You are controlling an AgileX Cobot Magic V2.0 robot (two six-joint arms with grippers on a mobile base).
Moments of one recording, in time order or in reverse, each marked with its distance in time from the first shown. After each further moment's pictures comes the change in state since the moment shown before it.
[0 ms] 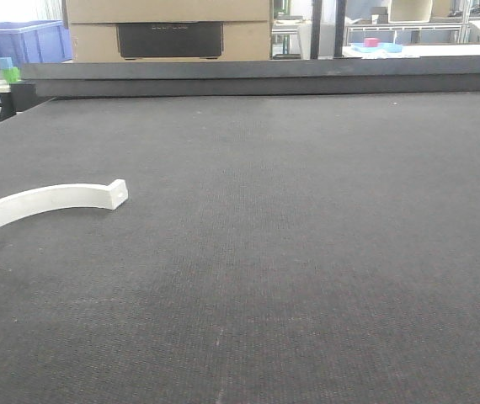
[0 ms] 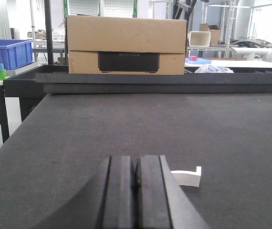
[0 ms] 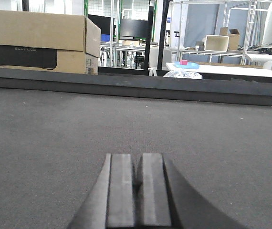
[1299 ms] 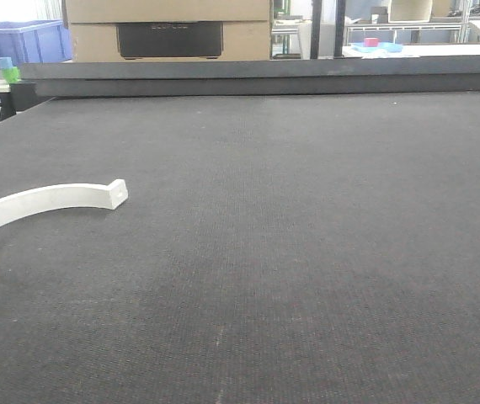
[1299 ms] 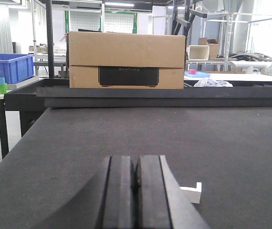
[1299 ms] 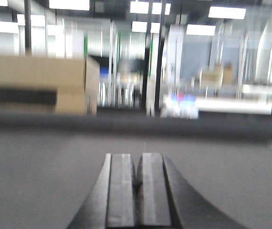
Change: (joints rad) left arm 0.000 0.000 -0.004 0.000 -0.055 0.000; right arm 0.000 -0.002 0.002 0.021 -0.200 0.000
